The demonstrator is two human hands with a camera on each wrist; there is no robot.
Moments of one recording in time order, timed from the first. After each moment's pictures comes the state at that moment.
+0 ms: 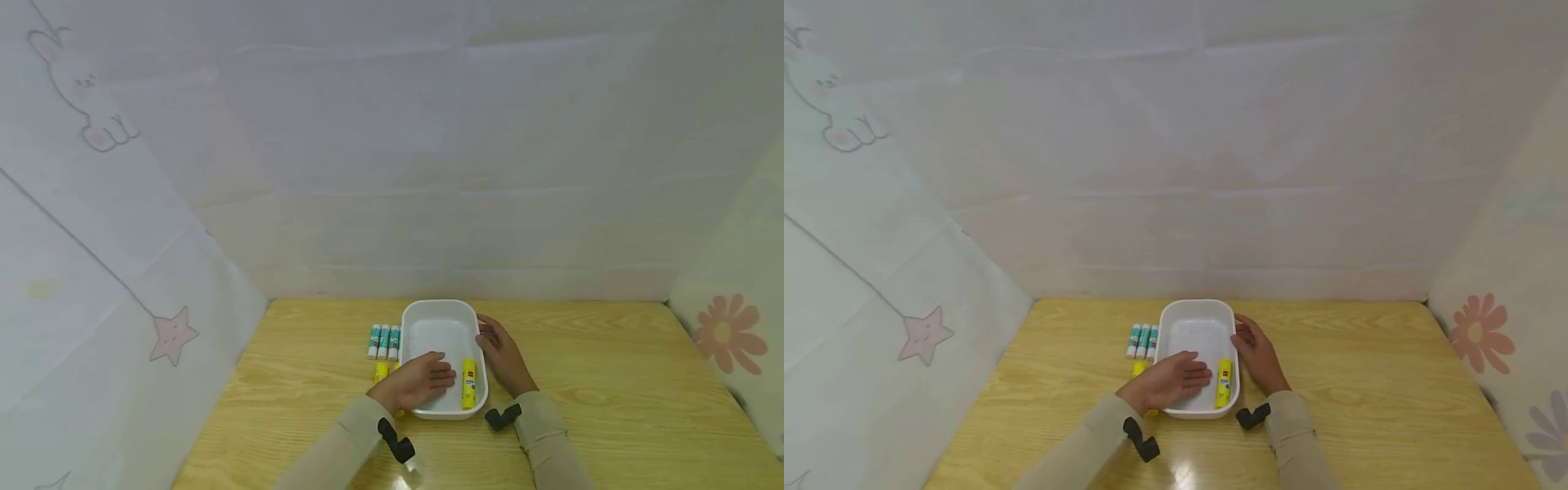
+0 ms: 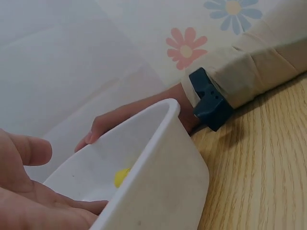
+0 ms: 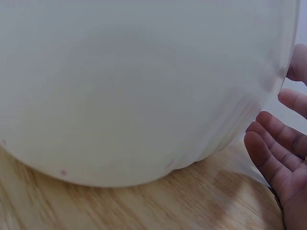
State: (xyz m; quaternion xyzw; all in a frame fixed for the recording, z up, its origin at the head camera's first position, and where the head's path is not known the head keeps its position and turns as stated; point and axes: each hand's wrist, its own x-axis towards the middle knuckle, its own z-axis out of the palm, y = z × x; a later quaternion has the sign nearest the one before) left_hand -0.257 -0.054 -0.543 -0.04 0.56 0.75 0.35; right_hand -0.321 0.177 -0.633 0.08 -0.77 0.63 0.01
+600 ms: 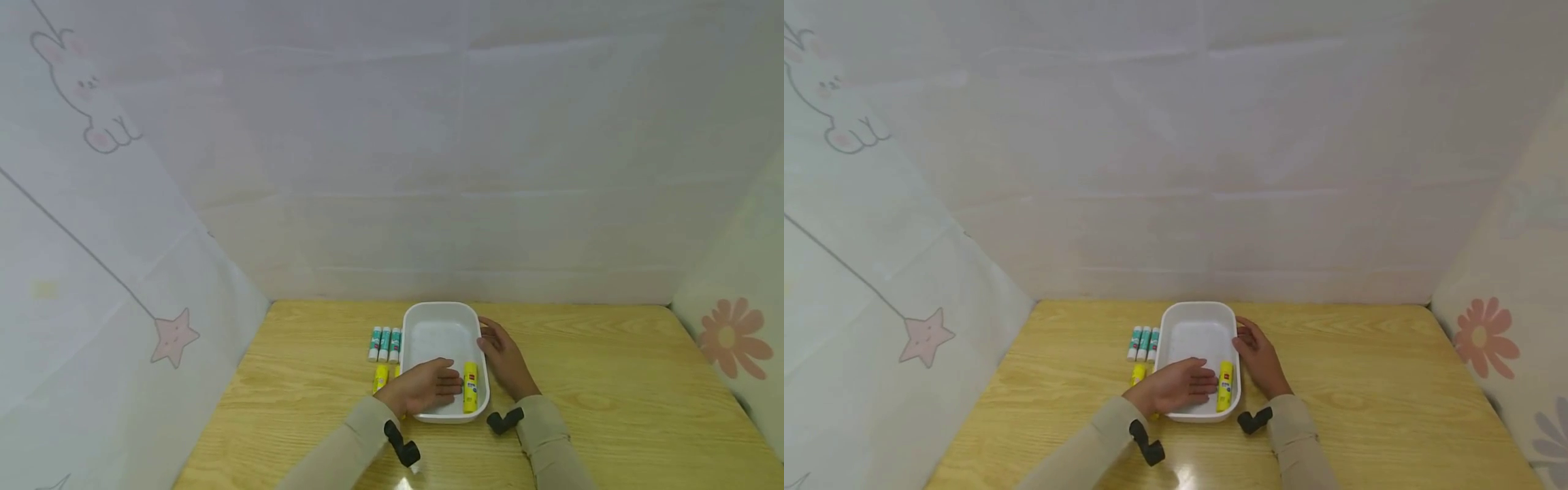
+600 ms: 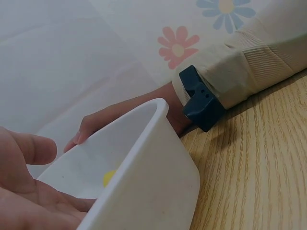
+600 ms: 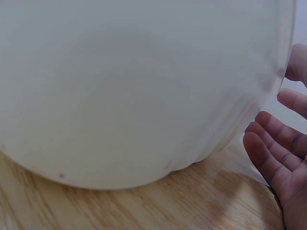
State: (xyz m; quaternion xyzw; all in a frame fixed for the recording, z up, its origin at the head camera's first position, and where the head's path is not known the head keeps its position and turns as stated) left_hand -0.259 -0.044 -0.551 -0.04 0.57 0.73 0.37; right_hand -0.318 0.178 -0.626 0.11 -0.77 0.63 0.02
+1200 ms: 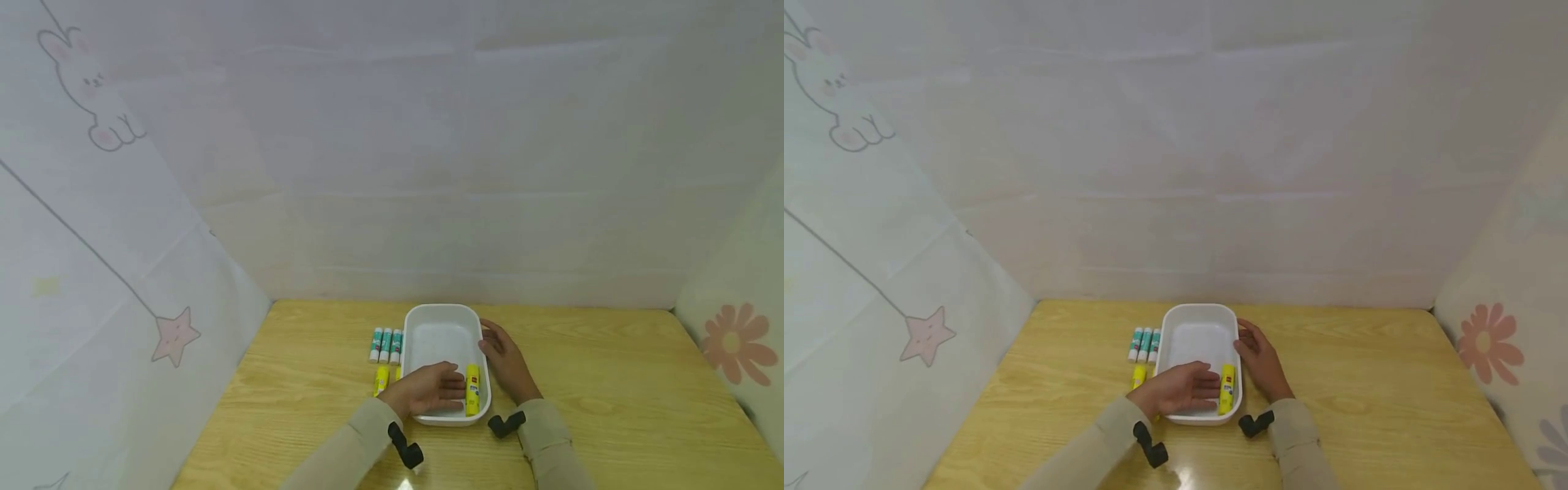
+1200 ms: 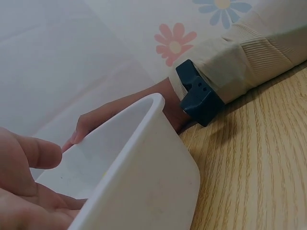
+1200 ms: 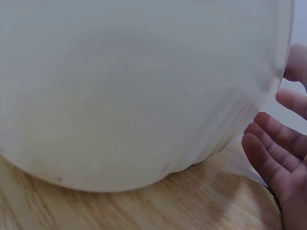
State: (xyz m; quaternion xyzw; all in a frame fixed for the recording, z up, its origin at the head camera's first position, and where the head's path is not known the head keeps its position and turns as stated) left_hand -0.260 -0.038 -0.552 -0.05 0.56 0.74 0.37; right_hand -0.319 0.178 -0.628 0.10 -0.77 0.63 0.01
